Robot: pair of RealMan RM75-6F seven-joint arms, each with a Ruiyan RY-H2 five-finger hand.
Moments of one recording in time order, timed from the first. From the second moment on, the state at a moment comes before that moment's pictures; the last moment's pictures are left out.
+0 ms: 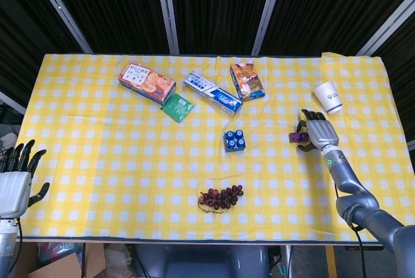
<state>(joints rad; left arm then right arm) -0.09 -1.22 -0.07 -1.62 1.44 1.51 0.31 0.71 -1.57 0.16 -0.78 -1.26 0.61 0.22</state>
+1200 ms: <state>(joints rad) -0.10 -1.23 -0.07 -1.62 1.43 1.50 0.34 0.73 -1.61 0.16 -0.69 -1.29 0.58 0.29</state>
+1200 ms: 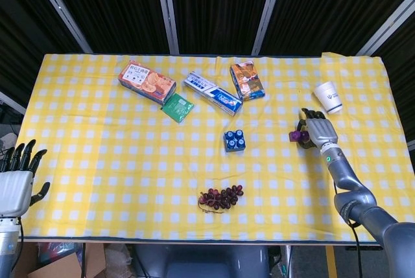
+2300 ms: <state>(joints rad) -0.11 -1.18 -0.05 -1.60 1.47 1.47 0.18 0.63 -1.31 0.19 -1.58 -1.23 0.95 -0.21</state>
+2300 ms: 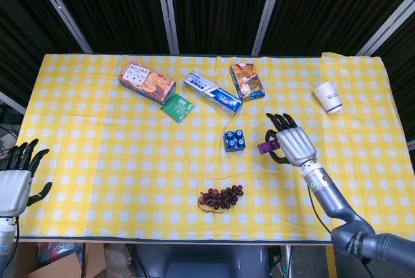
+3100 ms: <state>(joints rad) -0.10 -1.17 -0.03 -1.61 1.51 1.50 0.16 0.79 -1.45 0.24 -1.74 -0.85 1.05 -0.70</state>
